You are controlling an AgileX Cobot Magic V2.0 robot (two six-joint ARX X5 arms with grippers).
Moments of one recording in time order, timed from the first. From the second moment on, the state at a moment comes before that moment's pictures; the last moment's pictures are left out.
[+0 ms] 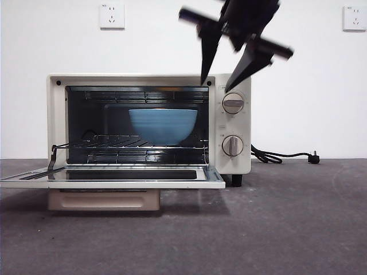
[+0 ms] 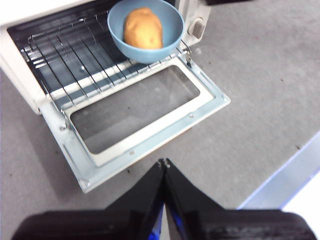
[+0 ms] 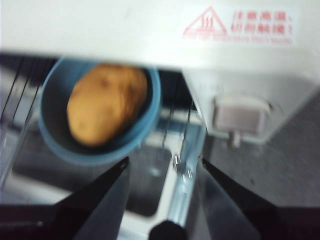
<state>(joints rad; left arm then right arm) -0.37 0.74 1.05 -1.00 0.21 0.07 0.61 1.58 1.40 -0.64 0.04 0.37</state>
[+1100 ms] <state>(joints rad) 0.12 1.13 0.70 -0.43 0.51 0.03 0.61 0.92 1.40 -1.06 0.00 0.09</state>
